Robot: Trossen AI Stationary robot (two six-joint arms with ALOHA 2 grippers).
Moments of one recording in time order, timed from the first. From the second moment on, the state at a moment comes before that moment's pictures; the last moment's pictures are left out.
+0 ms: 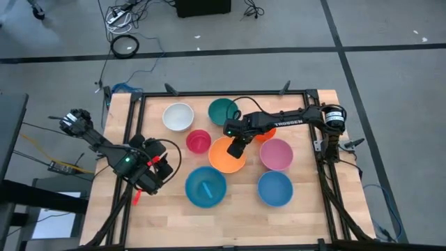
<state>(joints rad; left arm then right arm) -0.63 1.28 1.12 -1.54 -0.74 -1.37 -0.12 1.89 1.40 -0.82 0.08 0.44</state>
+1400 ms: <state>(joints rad) -0.63 1.28 1.12 -1.51 -0.75 -1.37 -0.13 1.64 1.40 -0.80 0.01 0.38</state>
